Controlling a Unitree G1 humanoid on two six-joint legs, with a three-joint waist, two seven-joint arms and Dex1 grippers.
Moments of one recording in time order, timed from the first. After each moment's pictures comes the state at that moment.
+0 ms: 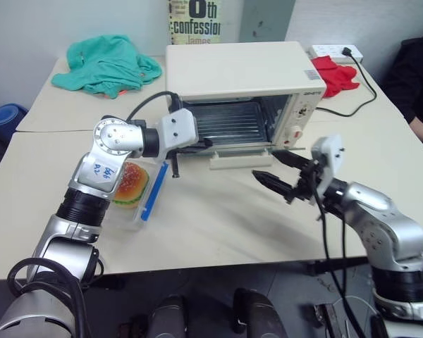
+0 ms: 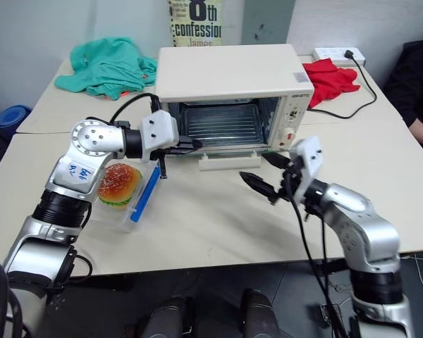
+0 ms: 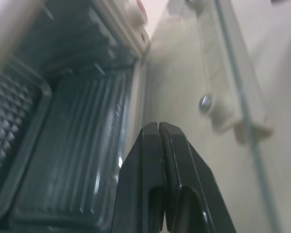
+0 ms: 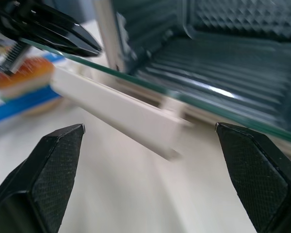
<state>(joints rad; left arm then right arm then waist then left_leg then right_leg) -0.90 0.57 -0.25 0.26 -0.03 0.05 -0.99 -0.27 -0.60 -0.20 -0.34 0.62 0.64 0.69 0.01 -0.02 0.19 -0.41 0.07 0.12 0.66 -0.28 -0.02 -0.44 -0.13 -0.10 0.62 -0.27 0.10</state>
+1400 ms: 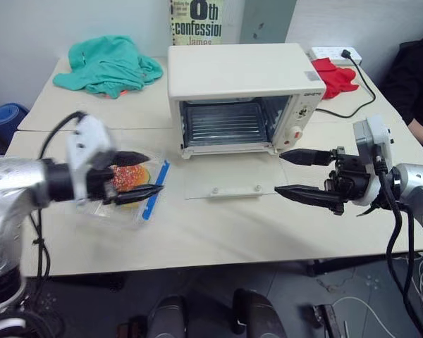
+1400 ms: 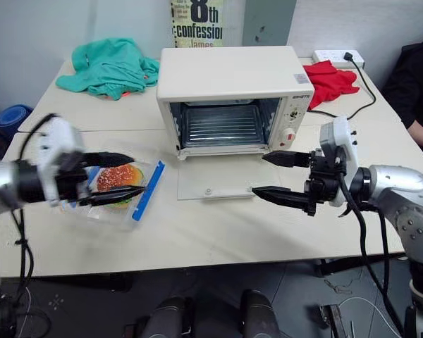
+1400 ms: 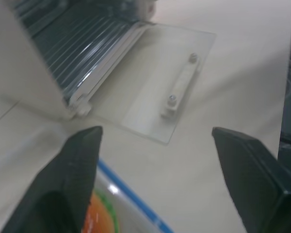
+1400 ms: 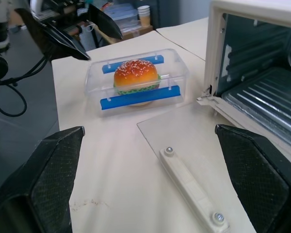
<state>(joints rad) -0.36 0.84 0.54 -0.74 -0.47 1.23 -1.01 -0.49 -0.90 -0.16 -0.29 0.91 0.74 1.07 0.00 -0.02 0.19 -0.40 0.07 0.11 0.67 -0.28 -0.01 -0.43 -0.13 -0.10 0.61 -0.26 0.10</state>
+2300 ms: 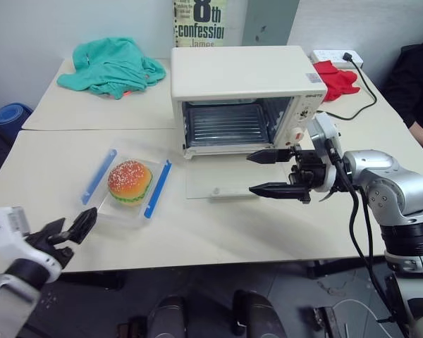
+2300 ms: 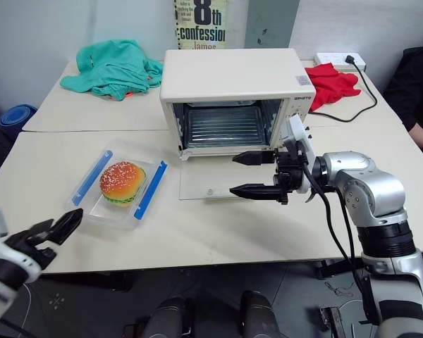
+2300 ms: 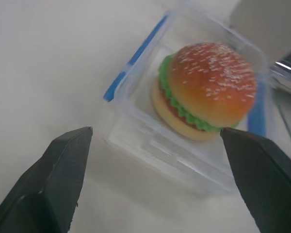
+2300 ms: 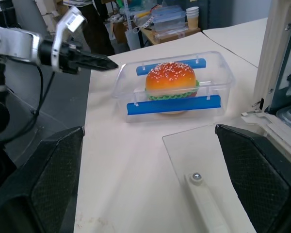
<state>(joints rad) -0.11 0.11 1.16 -0.90 -0.96 1.62 0.07 -0.64 -0.70 0.03 -0.08 0.72 0.66 1.25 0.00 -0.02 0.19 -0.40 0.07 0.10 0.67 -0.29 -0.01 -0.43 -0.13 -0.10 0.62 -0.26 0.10</state>
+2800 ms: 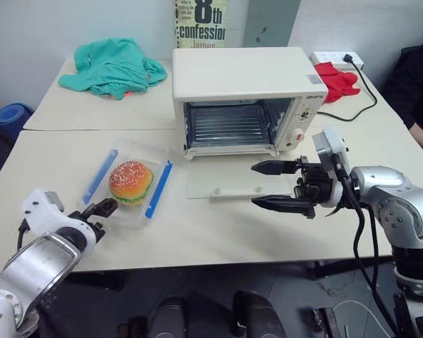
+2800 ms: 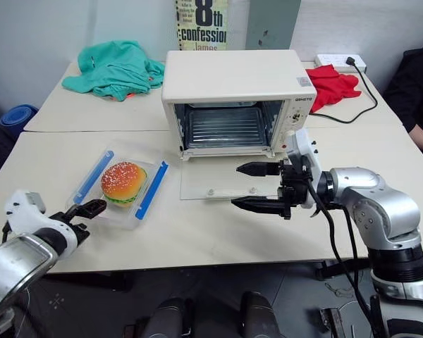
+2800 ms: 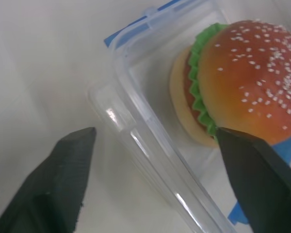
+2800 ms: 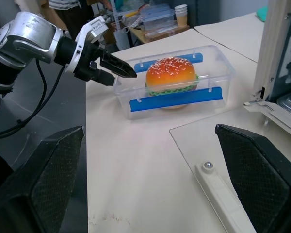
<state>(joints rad) 0.03 0.56 0.49 -0.65 -1.96 0.74 1.37 -0.49 -0.72 -0.07 -0.27 0.79 0.73 1.13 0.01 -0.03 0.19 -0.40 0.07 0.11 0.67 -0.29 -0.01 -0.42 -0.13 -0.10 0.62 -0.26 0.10</state>
